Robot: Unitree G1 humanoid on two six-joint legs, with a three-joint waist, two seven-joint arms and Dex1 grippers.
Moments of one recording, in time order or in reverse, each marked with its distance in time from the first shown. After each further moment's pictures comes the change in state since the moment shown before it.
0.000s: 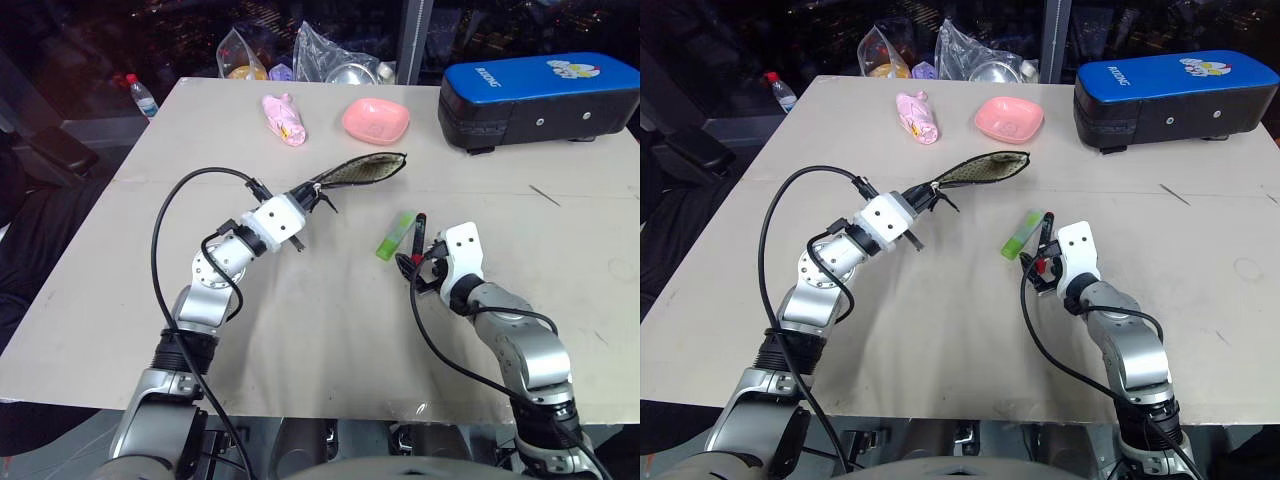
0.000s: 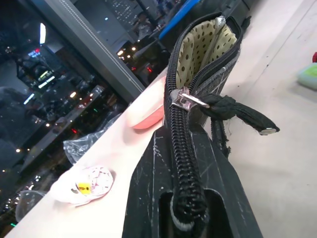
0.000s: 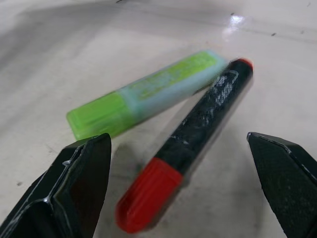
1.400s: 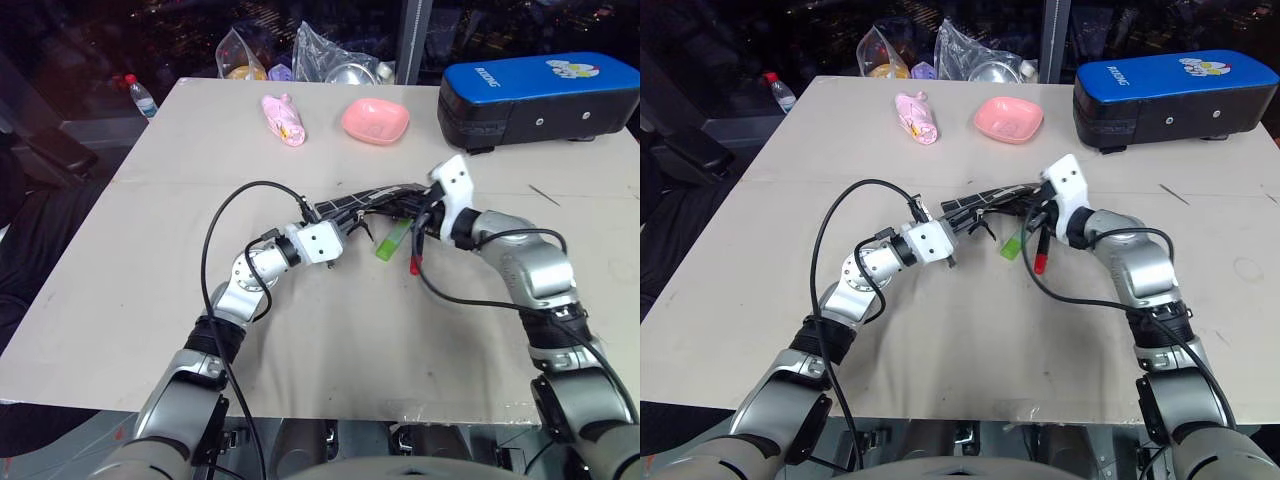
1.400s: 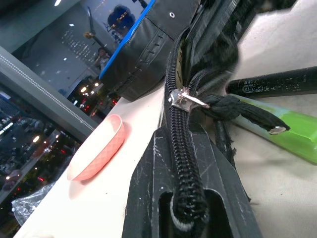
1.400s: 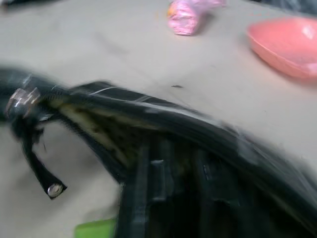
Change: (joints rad) left arm -0.094 -0.066 -0.143 0.234 0.073 -0.272 -0.031; right arm -0.488 -0.230 0.149 0.488 0.048 -0.376 0.397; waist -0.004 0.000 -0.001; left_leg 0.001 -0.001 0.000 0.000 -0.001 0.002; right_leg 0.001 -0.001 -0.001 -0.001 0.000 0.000
